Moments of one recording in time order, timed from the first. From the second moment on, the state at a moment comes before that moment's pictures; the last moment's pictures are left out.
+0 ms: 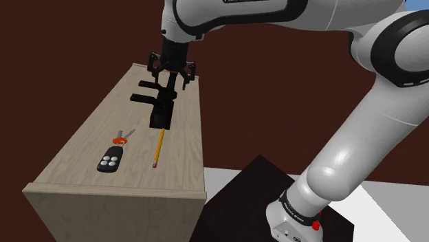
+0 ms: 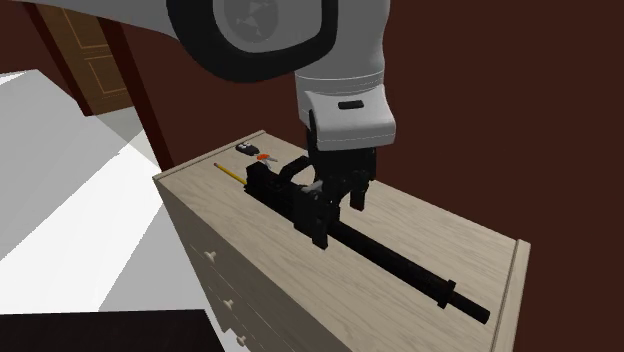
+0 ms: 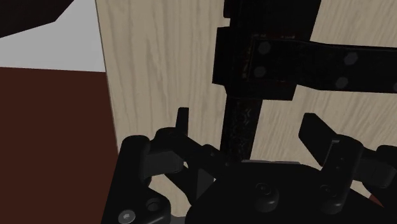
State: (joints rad) arm -0.10 0.03 0.46 -1.84 -0.08 1.92 1.11
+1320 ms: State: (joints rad) arm -0.11 0.03 0.46 -1.82 -0.07 1.89 1.10
